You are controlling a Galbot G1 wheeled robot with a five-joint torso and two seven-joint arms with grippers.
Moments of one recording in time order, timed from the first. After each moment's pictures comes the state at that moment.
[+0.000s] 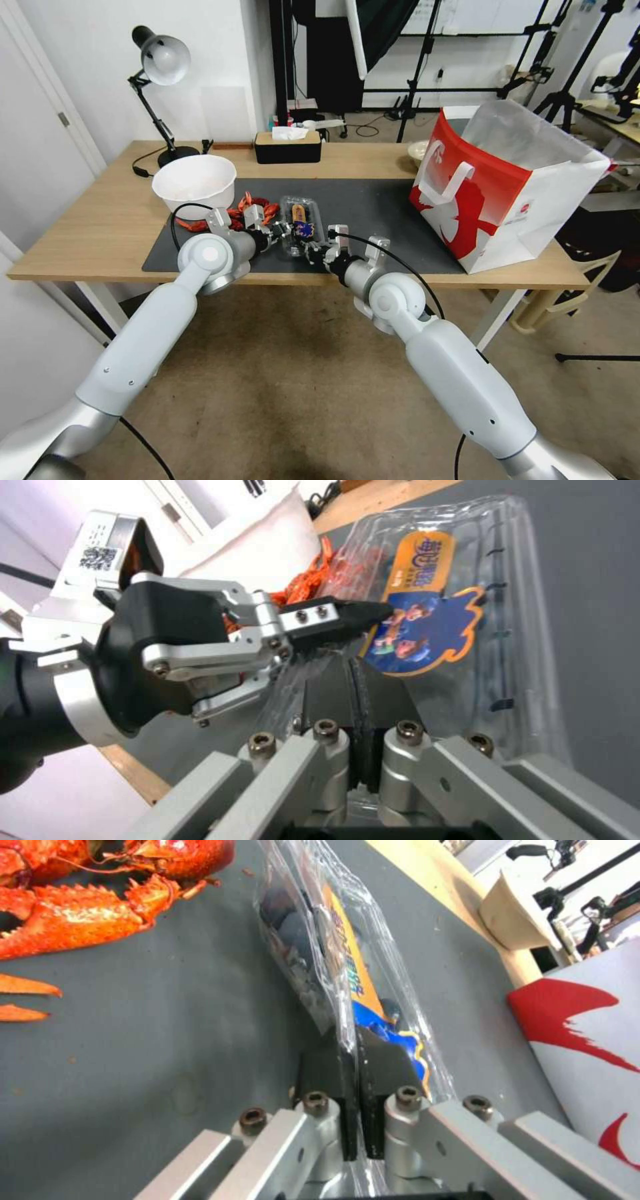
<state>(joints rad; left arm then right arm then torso) 0.63 -1.06 -0.05 -1.62 -1.60 0.50 -0.47 -0.77 1.25 -0.03 1.66 0.97 -0.39 0.06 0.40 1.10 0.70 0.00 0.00</state>
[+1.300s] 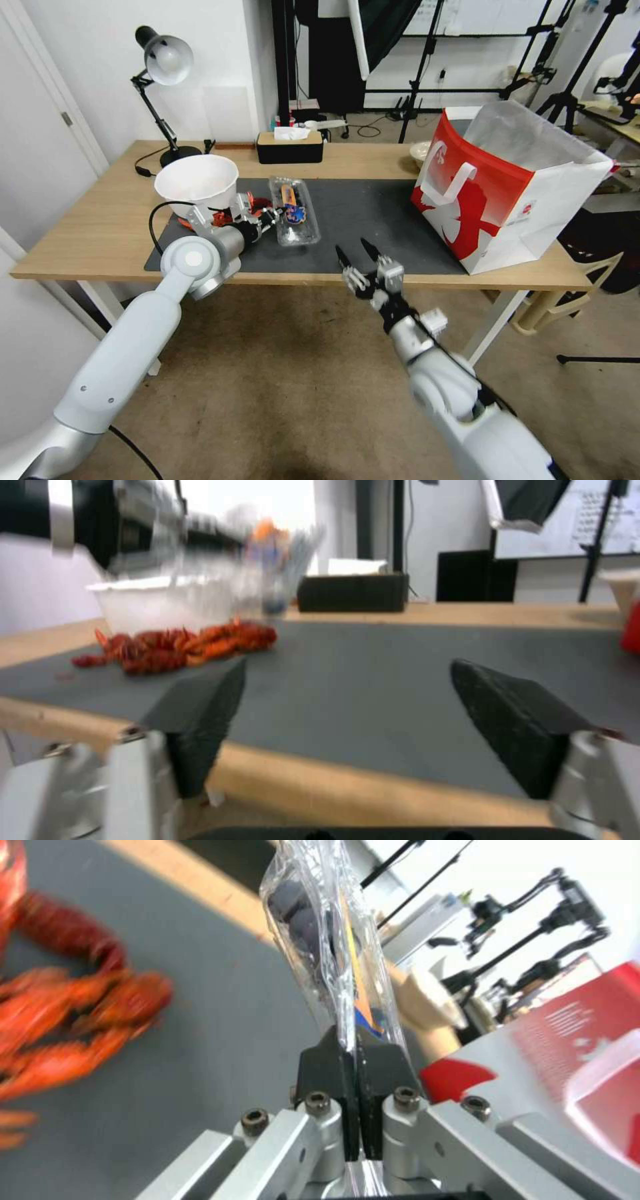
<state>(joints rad) 0.69 -1.02 -0.11 -1.75 -1.57 0.34 -0.34 -1.33 1.19 0.14 1.93 0.28 0.15 0.08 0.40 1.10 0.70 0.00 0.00</state>
